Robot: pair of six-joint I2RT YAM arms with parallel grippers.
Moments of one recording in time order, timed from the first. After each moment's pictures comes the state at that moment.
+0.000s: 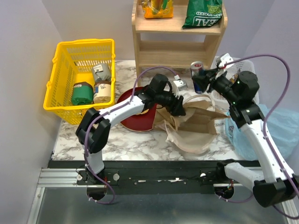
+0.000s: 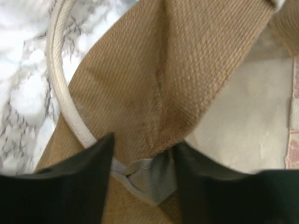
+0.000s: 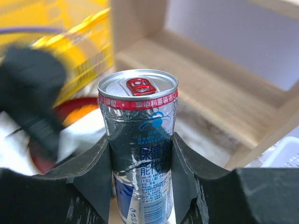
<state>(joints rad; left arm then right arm) -0.75 1.84 1.44 -0.11 0.70 -0.08 0.23 1.01 1.14 -0.15 -0.45 -0.13</state>
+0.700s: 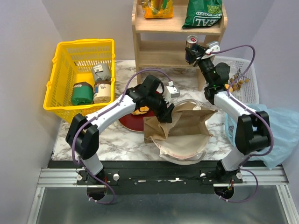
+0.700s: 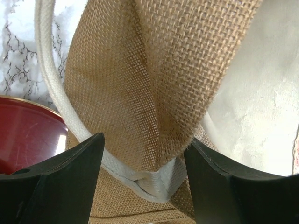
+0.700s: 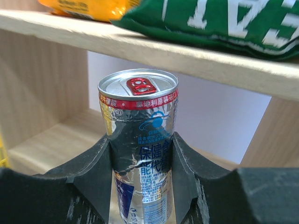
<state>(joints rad) -0.71 1.68 1.40 -0.54 0.66 0.19 0.23 1.63 1.16 0.89 -0.21 -0.07</state>
